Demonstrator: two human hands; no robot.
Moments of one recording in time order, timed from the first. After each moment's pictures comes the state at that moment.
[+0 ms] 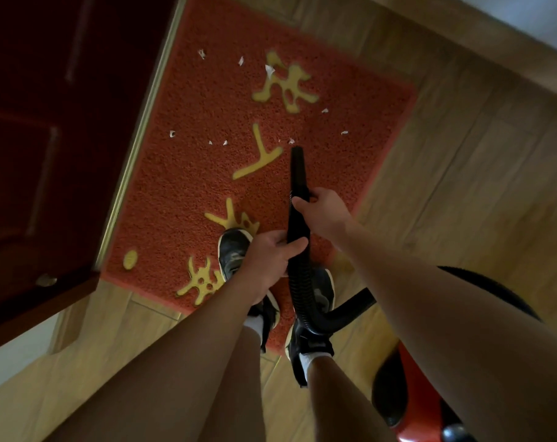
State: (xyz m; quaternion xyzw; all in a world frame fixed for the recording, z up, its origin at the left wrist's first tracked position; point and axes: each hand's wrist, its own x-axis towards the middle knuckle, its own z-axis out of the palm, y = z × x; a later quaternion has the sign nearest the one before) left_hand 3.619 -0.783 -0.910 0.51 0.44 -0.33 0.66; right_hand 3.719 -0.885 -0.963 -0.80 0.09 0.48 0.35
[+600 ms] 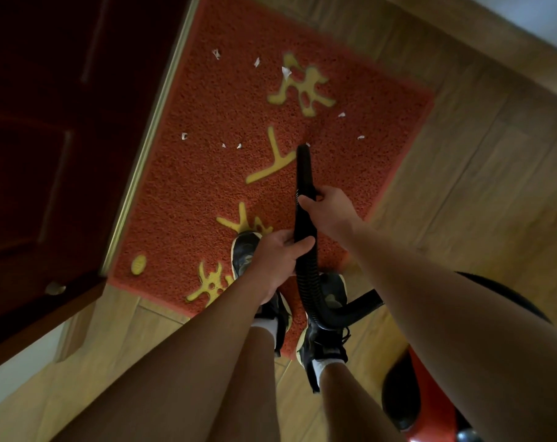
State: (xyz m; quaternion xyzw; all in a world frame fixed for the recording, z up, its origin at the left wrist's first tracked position) left_hand 3.621 -0.749 -0.926 0.47 0.44 -0.33 0.69; right_hand 3.726 -0.849 -0.968 -0.82 0.09 0.47 0.33
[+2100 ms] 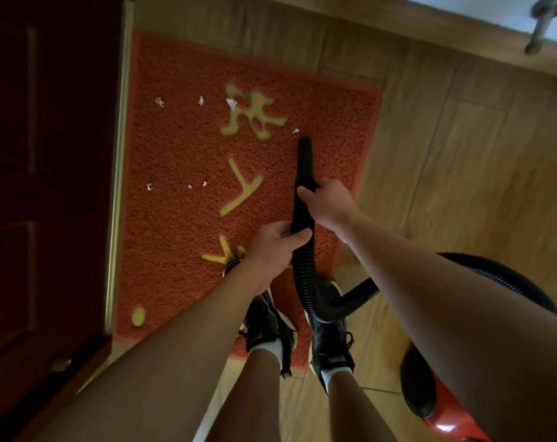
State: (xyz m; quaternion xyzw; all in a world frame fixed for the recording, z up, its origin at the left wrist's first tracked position) left_hand 3.708 -0.761 -0.924 0.56 0.36 -0.43 0.61; right_hand 3.782 -0.886 -0.965 -0.80 0.20 0.43 0.37
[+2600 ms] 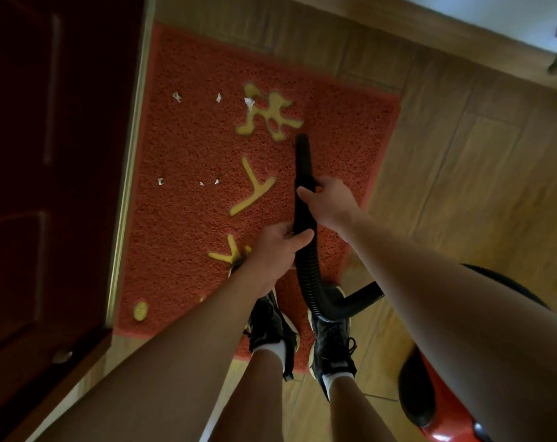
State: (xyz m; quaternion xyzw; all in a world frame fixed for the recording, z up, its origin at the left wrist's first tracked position) left_hand 3.708 -0.743 -0.925 0.53 0.38 -0.41 0.64; right_hand 3.792 -0.859 -0.967 -0.83 0.15 0.42 0.34
